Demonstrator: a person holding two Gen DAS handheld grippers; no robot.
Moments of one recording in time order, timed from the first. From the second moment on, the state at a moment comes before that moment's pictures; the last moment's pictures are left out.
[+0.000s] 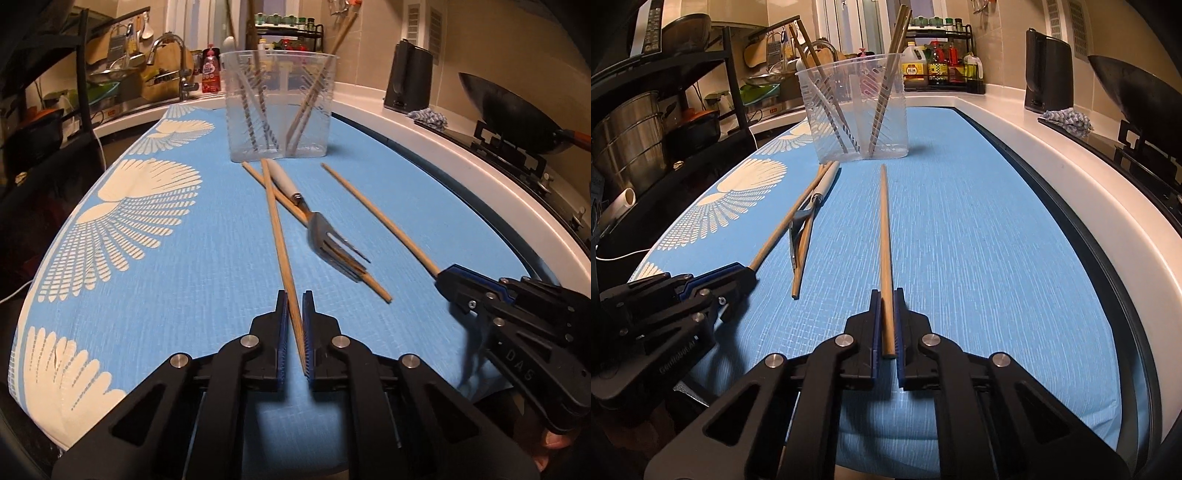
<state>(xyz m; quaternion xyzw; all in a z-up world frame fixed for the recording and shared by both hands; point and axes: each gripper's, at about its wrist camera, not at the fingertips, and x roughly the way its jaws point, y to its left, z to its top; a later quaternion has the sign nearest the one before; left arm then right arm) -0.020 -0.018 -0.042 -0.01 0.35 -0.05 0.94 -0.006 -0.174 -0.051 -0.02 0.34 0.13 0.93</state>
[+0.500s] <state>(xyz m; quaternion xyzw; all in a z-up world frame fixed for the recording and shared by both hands) -0.025 0.017 -0.042 -0.03 0.34 -0.01 0.94 -0.002 -0.184 -0.050 0.00 0.34 0.10 0.93</state>
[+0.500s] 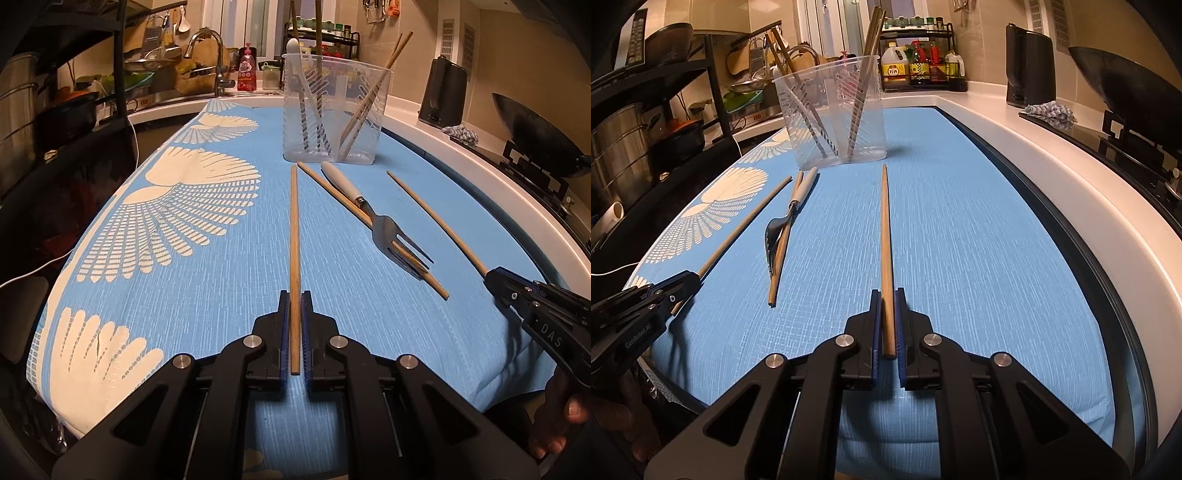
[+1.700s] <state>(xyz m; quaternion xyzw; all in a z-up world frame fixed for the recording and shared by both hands) -0.028 0.012 -0.045 -0.02 0.33 0.00 0.94 0.007 -0.187 -0.051 -0.01 0.34 0.09 0.94</state>
